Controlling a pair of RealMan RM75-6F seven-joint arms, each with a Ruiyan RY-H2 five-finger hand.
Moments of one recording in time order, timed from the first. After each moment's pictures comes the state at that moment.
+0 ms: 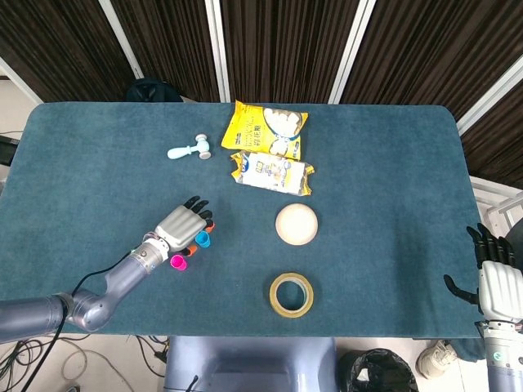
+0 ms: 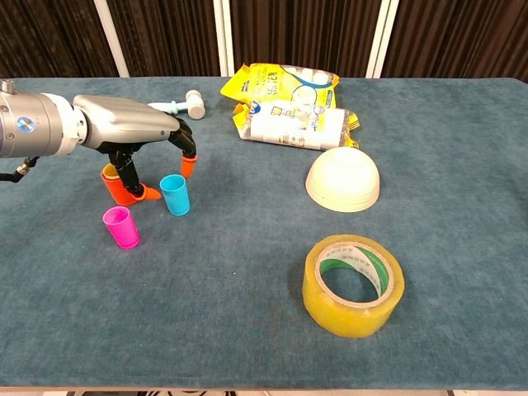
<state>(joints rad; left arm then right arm) -1.00 -1.38 -0.02 -1.55 0.94 0.72 0.49 0.07 -1.19 0.16 -1.63 -1.31 1.46 -0.01</state>
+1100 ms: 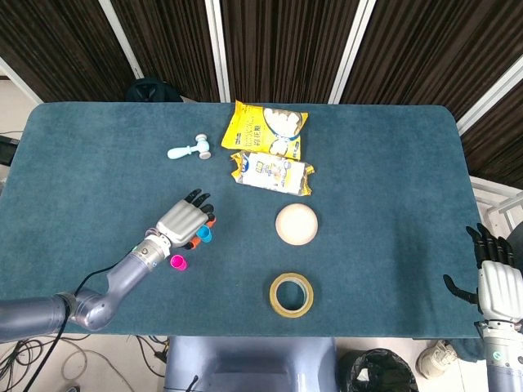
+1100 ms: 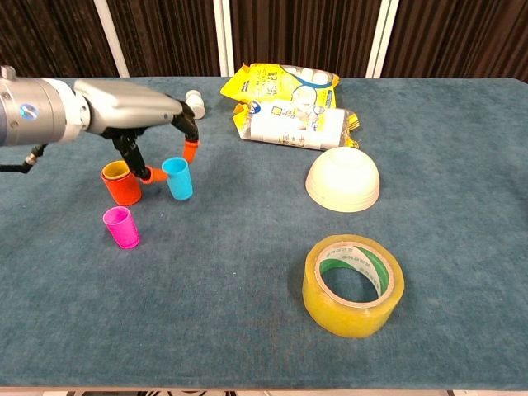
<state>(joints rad) -1.00 -1.37 -0.04 -1.57 0.95 0.79 0.50 0.07 -1.19 0.16 -1.63 -1.31 1.45 -0.01</state>
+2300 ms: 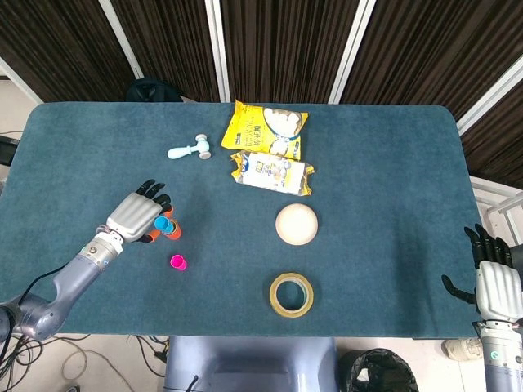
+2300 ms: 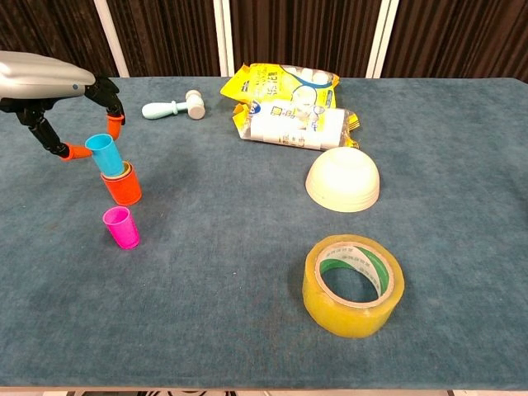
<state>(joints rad) -0.86 -1.19 0.00 -1.60 1.11 0.82 0.32 0.08 -1.20 0.16 -1.63 -1.30 1.45 -0.02</state>
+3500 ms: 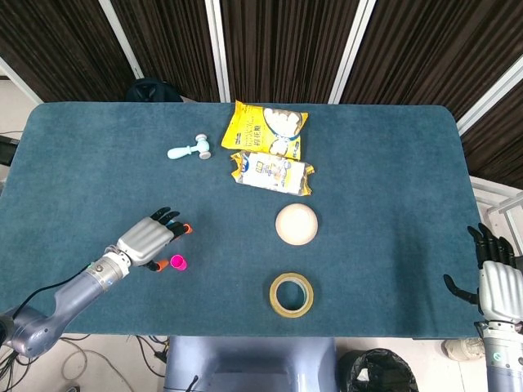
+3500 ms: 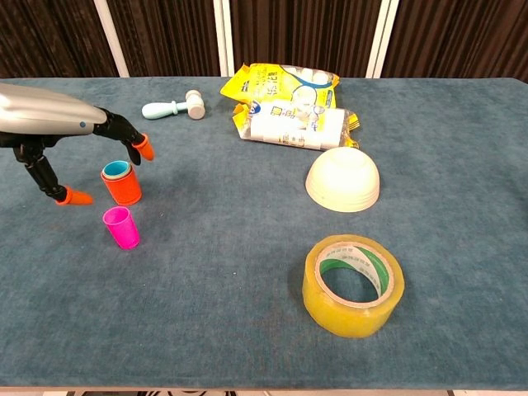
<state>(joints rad) -0.86 -1.12 0.03 -1.76 1.18 0.72 0.30 0.07 -1.19 0.16 -1.65 -1.30 1.46 -0.01</state>
